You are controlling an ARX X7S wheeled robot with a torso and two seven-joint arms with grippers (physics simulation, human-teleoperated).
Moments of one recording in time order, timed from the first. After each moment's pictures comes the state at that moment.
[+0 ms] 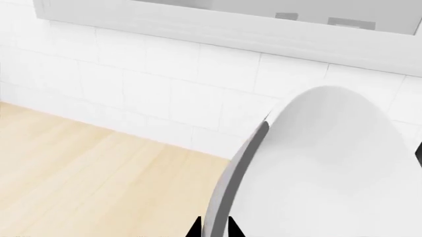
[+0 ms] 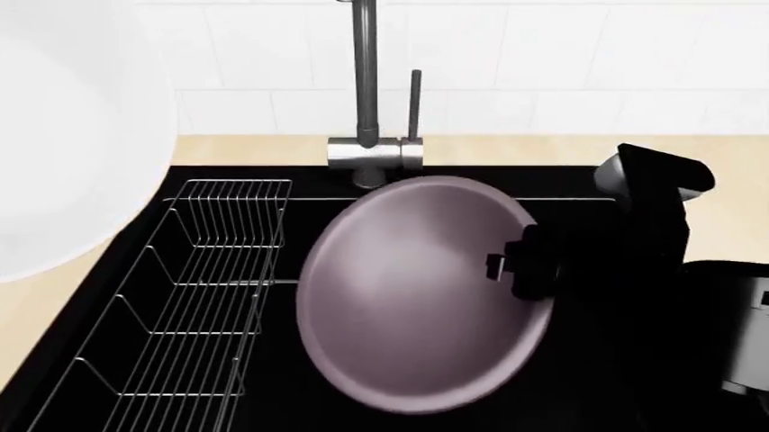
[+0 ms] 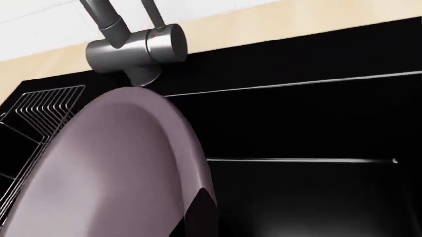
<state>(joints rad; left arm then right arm) -1.83 -1.46 0.66 0.41 -2.59 -0.91 -1.42 1.05 0.96 -0.72 -0.36 2.15 0.66 0.96</state>
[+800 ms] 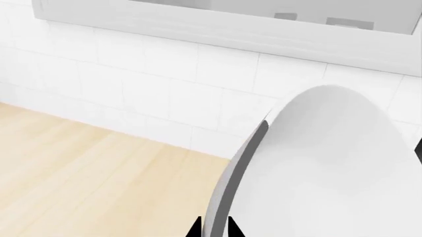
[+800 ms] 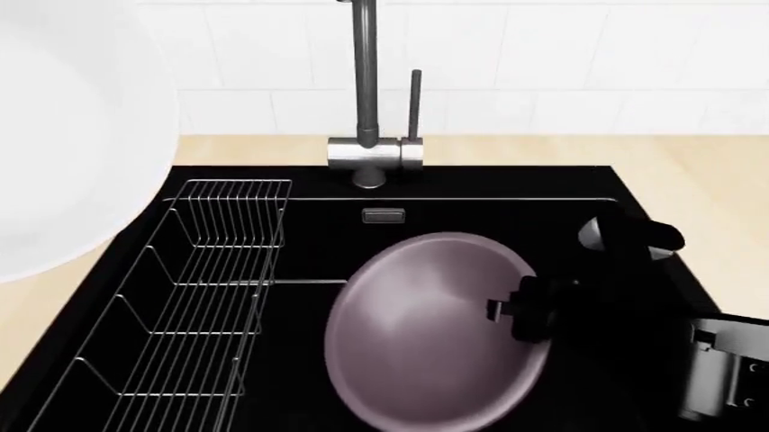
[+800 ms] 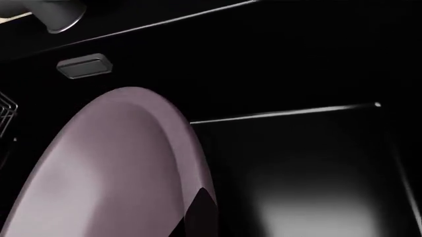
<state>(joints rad) -1.82 -1.45 0.65 0.41 -2.59 -0.91 -1.43 0.87 0.95 -0.77 -0.28 2.00 0.61 0.87</state>
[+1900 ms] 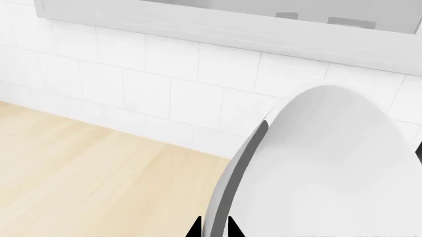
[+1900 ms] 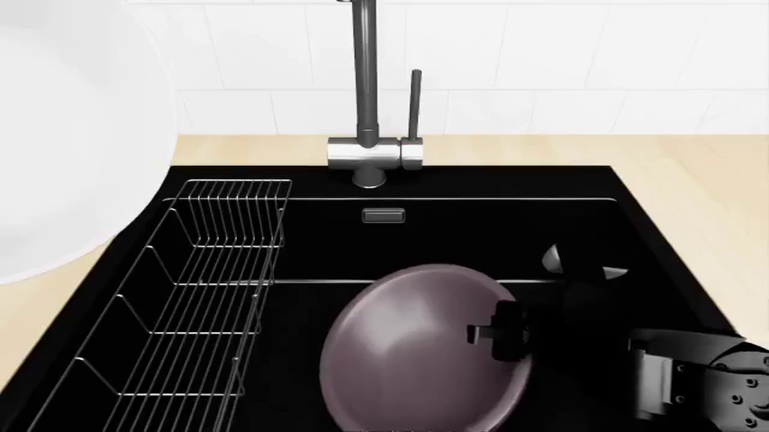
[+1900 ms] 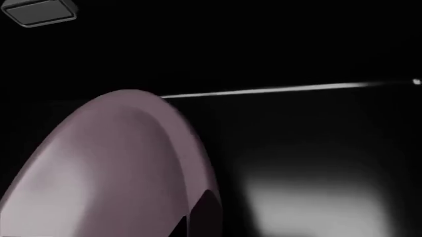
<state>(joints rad) -1.80 -1.46 0.64 0.41 -2.58 -0.90 -1.42 0.85 0.85 -0.85 -0.13 1.85 0.66 0.76</state>
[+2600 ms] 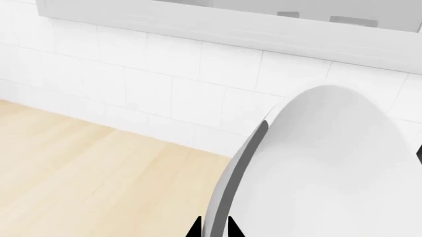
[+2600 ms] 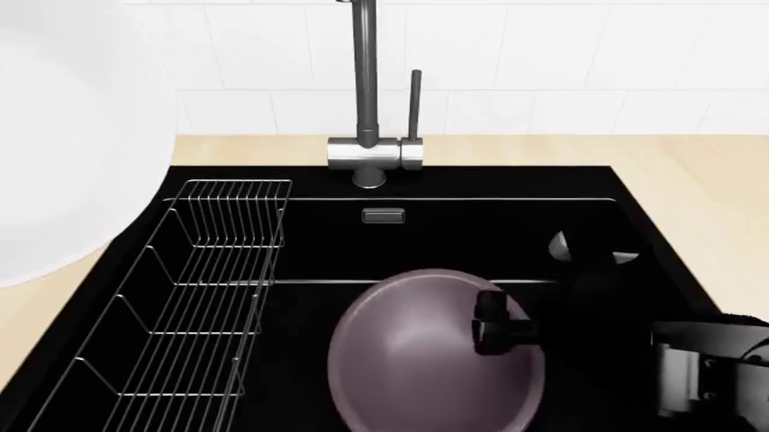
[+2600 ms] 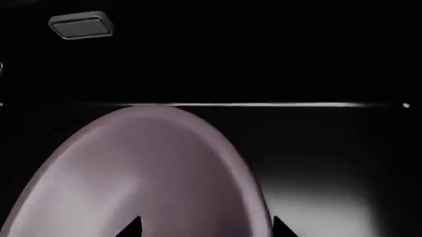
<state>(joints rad) -1.79 -1.47 0.63 0.42 -2.59 -0.90 -1.42 0.91 0.89 -0.84 -0.20 1.91 0.70 0.79</state>
